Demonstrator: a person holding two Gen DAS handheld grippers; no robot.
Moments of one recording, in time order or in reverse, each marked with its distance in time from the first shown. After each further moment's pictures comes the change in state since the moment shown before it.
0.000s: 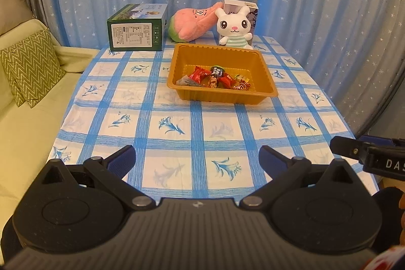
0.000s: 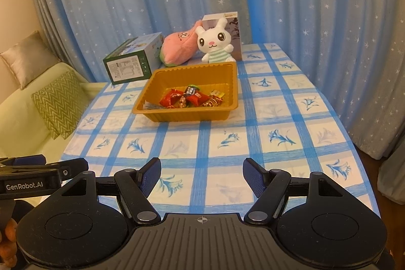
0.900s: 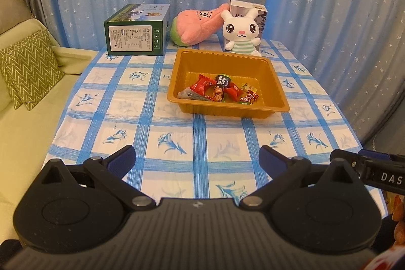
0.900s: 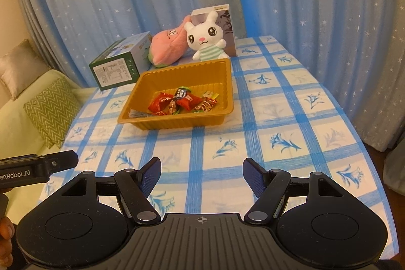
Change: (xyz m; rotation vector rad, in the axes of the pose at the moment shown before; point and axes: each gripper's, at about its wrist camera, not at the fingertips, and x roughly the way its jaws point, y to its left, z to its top) left arm 0.042 0.003 0.030 -0.012 0.000 0.012; right arm 0.049 -0.021 0.017 0.055 0.012 -0.006
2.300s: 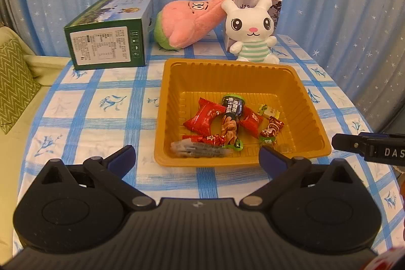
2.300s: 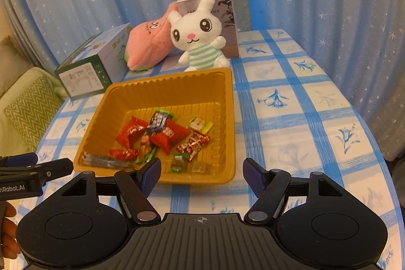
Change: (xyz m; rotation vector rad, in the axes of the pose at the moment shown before) left arm 0.162 0.016 0.085 0.063 0.045 -0.035; right arm 0.160 -0.032 0.094 -0.005 0.079 -0.009
